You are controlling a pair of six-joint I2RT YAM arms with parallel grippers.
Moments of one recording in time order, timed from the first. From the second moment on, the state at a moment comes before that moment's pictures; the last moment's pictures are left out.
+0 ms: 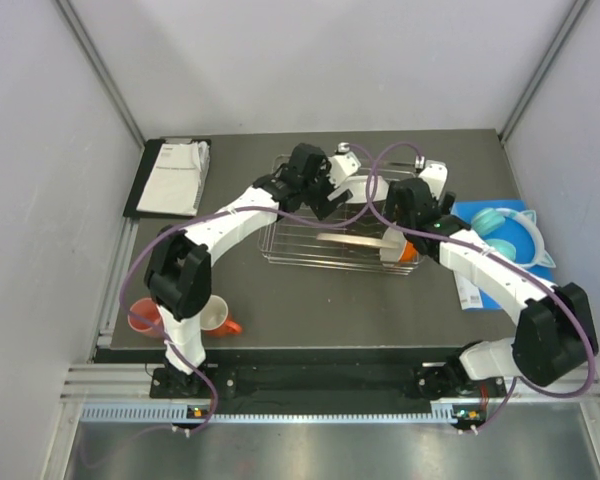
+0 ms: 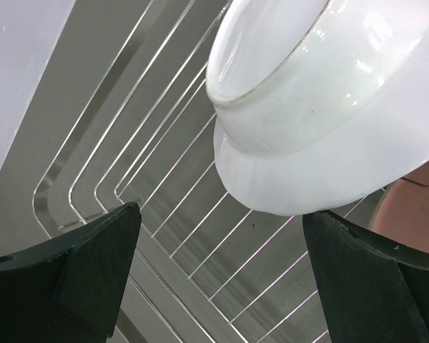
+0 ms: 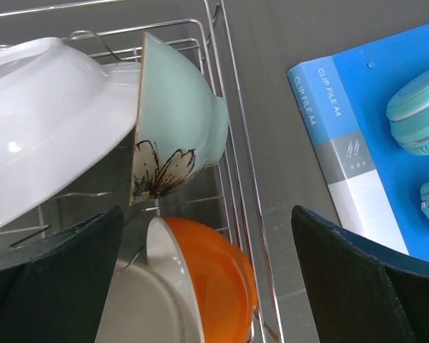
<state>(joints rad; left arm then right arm) -0.64 1.88 1.57 -0.32 0.00 0.45 0.47 1.34 0.97 -0.31 0.60 0.46</state>
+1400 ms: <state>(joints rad) -0.69 1.92 1.68 -0.37 -0.07 0.45 0.40 1.48 0.89 0.02 0.65 0.47</state>
